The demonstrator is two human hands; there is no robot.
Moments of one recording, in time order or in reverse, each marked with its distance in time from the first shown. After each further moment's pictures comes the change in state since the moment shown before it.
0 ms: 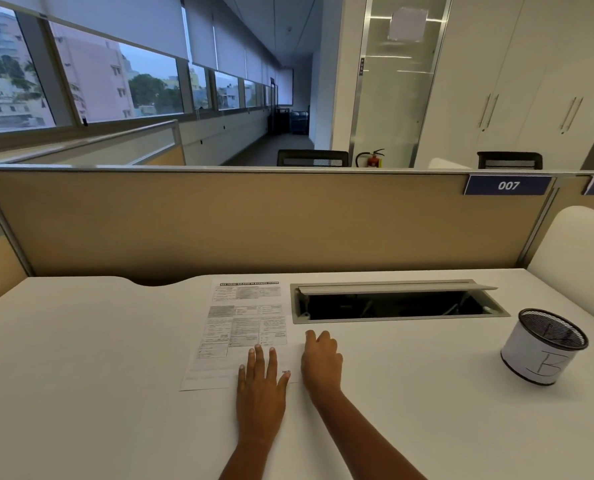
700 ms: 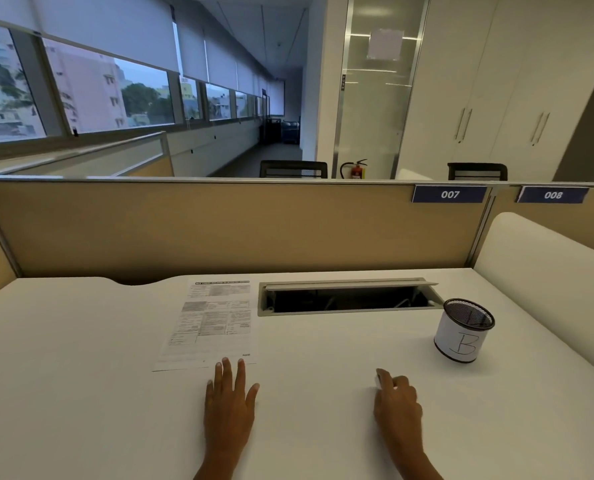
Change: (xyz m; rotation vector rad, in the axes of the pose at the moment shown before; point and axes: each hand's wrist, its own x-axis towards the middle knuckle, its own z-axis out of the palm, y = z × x) left_hand -0.074 0.036 -0.038 0.001 -0.009 -0.099; right_hand -0.117 0.183 -0.065 0.024 0.284 0.180
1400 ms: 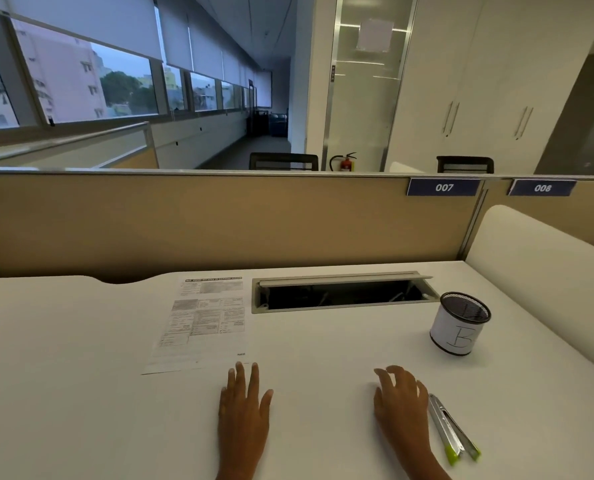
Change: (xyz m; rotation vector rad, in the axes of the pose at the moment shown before) left_hand -0.009 0.015 0.011 -0.054 -0.011 0.052; right_hand 0.002 0.010 0.004 -0.217 0.197 -0.179
